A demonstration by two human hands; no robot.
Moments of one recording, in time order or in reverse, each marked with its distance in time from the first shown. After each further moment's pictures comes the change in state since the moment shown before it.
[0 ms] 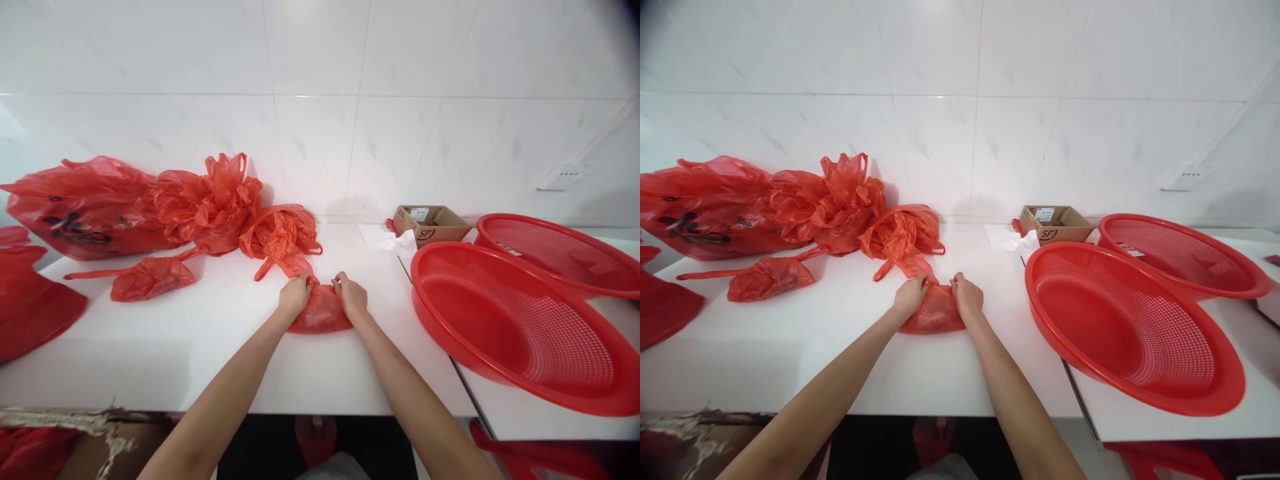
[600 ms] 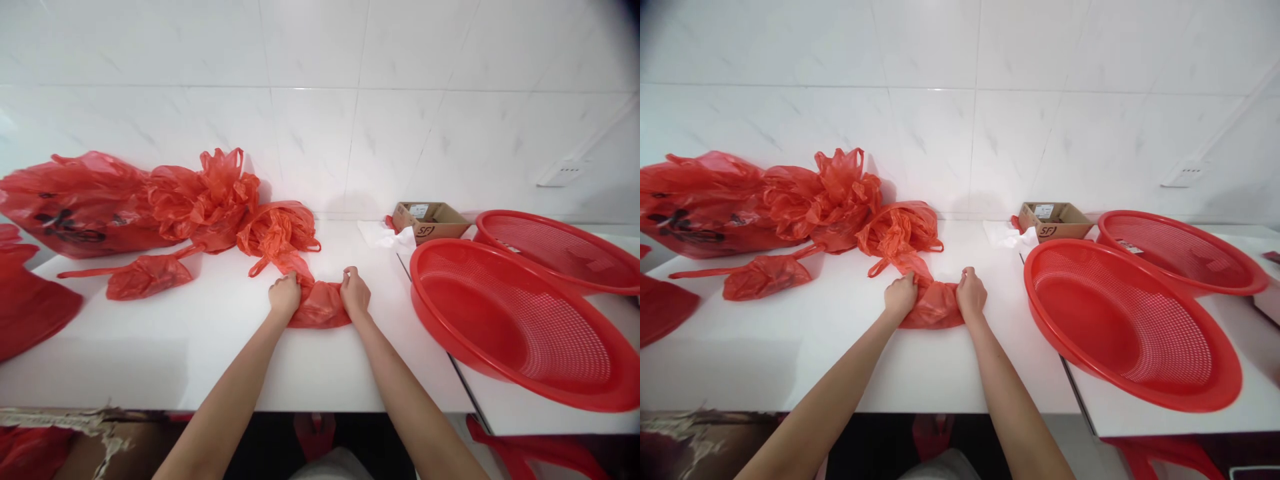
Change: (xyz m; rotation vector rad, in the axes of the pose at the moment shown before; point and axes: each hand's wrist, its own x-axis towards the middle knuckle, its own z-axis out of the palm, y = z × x) left_hand -0.004 -0.011 0.006 0.127 0.085 -0.147; right_hand -0.003 0.007 0.007 0.156 0.195 0.138
